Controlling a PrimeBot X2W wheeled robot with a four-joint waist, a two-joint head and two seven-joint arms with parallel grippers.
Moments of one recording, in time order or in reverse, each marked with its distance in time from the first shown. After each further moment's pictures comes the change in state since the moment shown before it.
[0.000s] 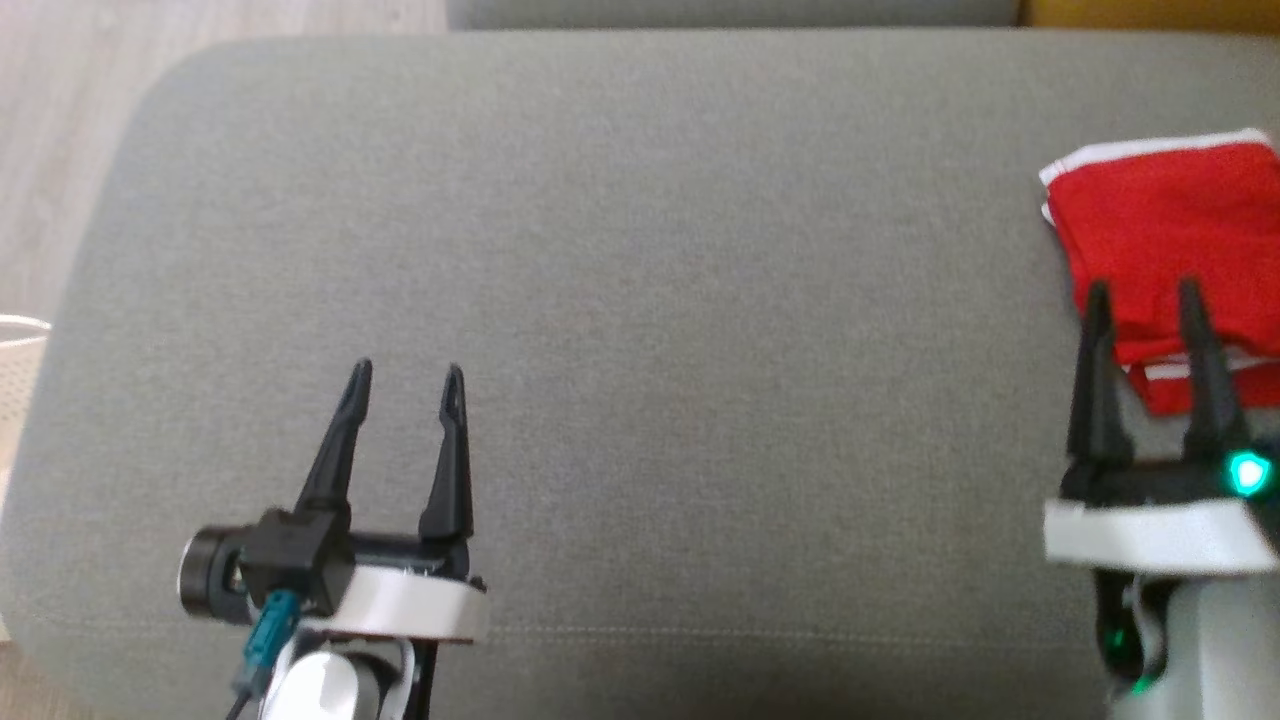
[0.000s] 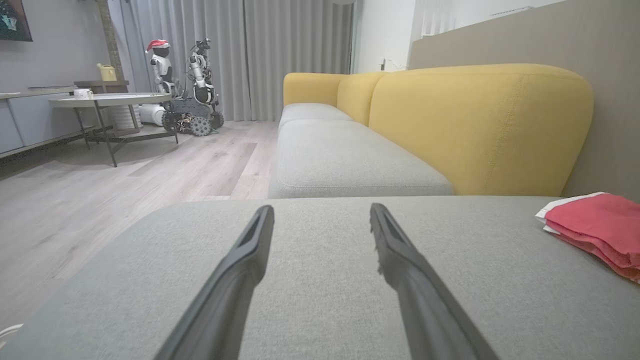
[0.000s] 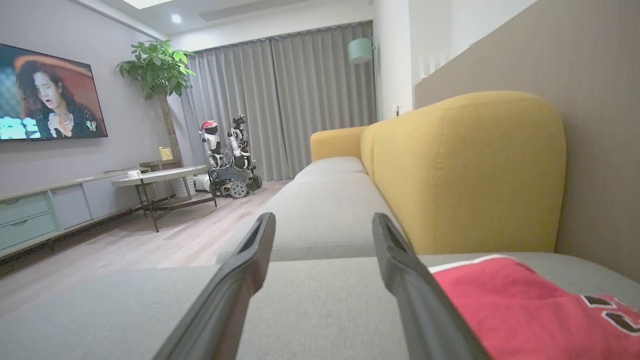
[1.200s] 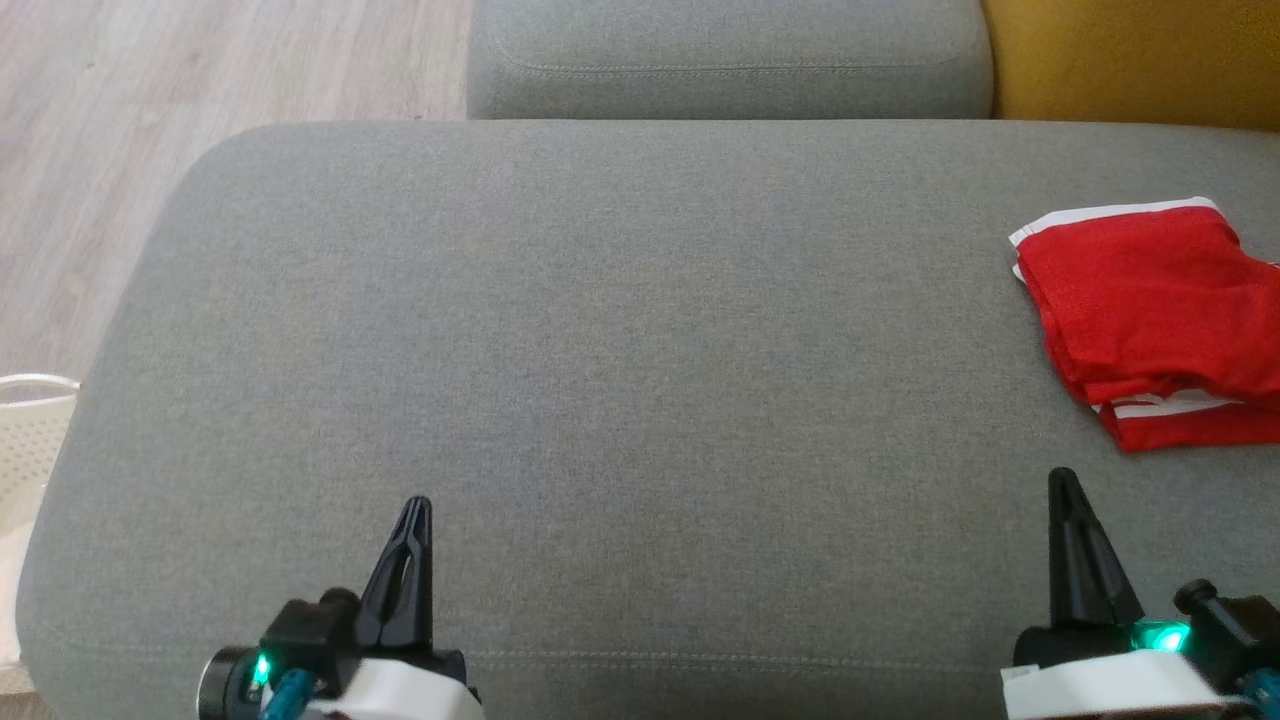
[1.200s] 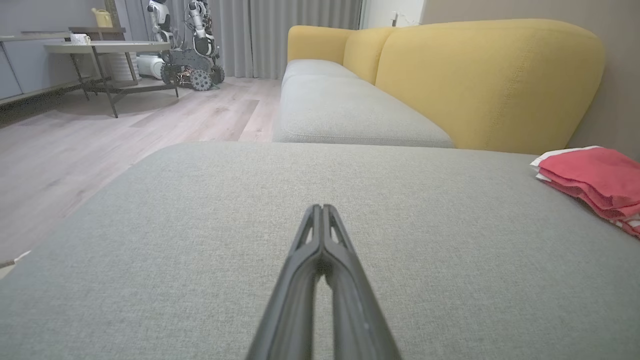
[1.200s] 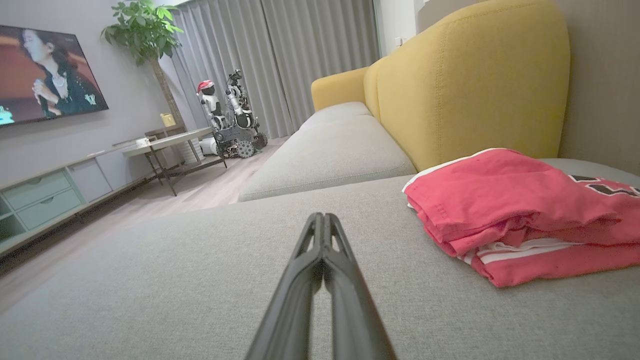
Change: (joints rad) left arm 0.157 -0.001 0.019 0.107 -0.016 -0.040 0.010; right arm 0.272 0.009 0.078 0.044 0.079 -0.001 0.009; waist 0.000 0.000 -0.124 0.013
